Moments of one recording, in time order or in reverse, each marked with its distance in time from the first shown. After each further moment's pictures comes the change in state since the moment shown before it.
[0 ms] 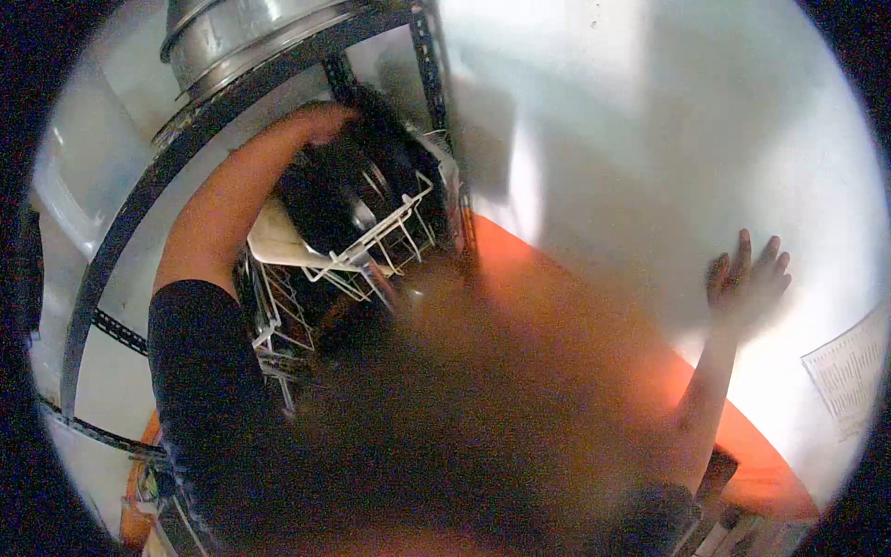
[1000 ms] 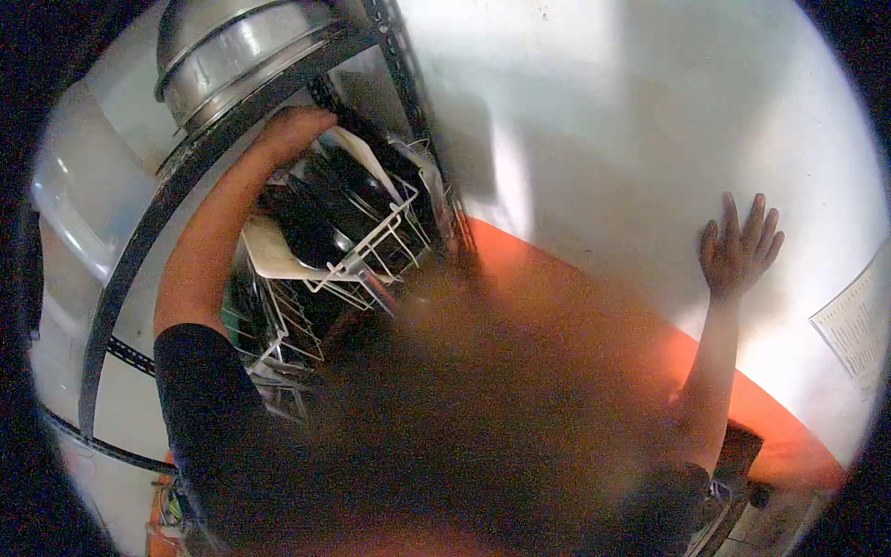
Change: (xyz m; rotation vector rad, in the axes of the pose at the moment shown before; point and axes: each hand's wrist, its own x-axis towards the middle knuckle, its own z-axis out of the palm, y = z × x) left_hand -0.080 0.067 -0.089 0.179 0.239 0.020; right_hand -0.002 0.002 0.003 0.091 0.024 0.050
